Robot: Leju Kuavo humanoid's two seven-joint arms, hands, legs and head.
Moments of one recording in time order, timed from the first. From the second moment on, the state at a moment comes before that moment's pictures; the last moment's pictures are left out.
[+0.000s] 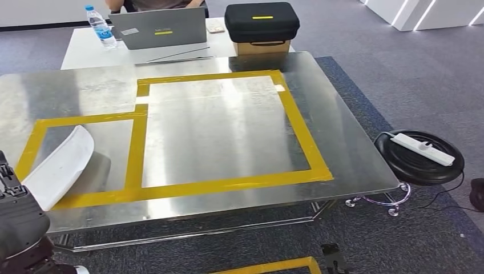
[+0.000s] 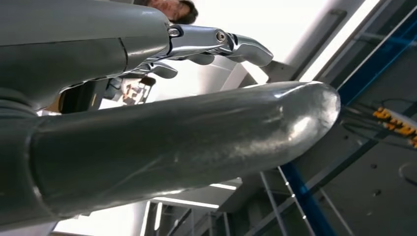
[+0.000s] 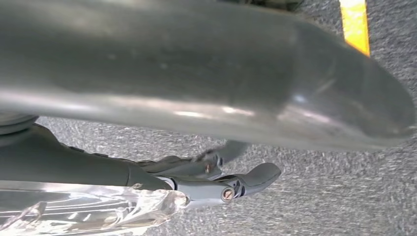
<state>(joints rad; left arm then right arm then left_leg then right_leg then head) 0.14 -0.17 -0.31 -1.87 0.40 -0.28 -0.63 -0.05 0.17 -0.85 -0.22 1.06 -0.44 -0.12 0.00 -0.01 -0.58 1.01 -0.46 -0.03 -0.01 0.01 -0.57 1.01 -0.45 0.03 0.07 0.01</state>
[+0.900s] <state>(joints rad) 0.10 -0.14 -0.42 -1.85 0.34 -0.38 -0.65 -0.06 0.17 -0.86 -0.22 1.08 -0.42 -0.10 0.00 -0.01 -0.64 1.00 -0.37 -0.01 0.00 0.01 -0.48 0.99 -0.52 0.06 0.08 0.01</state>
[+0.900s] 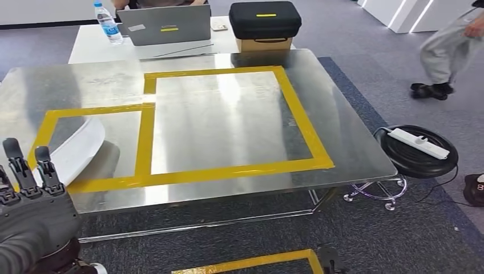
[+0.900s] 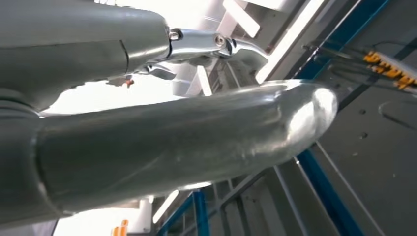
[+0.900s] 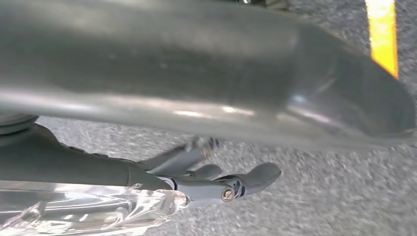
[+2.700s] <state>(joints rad) 0.09 -0.13 -0.43 -1.85 0.31 -0.35 -0.65 -0.05 0.17 -0.88 -0.22 1.09 -0.42 -0.11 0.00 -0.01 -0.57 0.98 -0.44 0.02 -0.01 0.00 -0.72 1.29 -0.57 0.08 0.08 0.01</state>
